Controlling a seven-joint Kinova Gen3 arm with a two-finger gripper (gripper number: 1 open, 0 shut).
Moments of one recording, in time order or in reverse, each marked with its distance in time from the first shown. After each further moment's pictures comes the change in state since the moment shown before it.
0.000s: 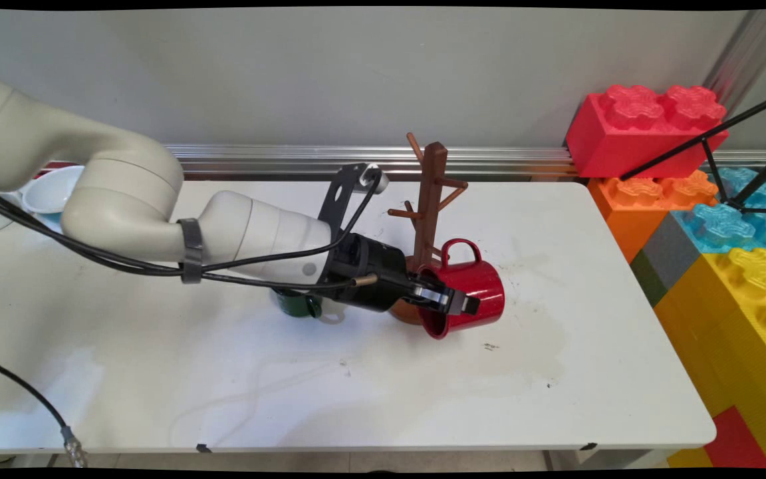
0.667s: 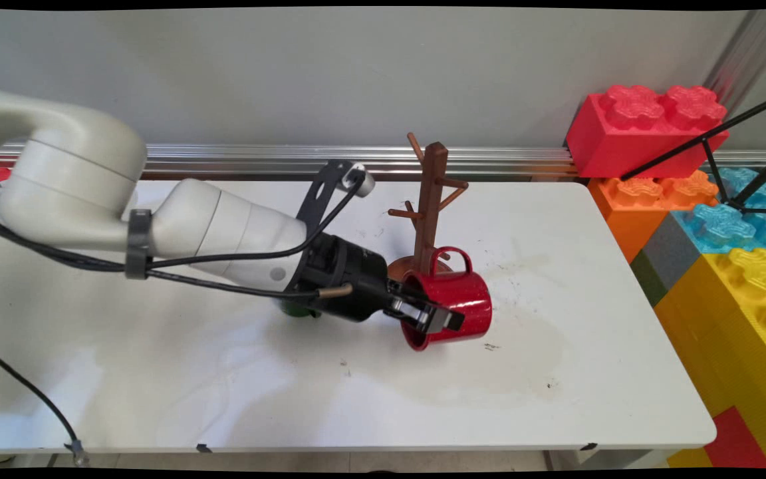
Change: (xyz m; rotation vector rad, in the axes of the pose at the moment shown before) arm -0.003 0.022 -0.031 0.020 -0.058 0.086
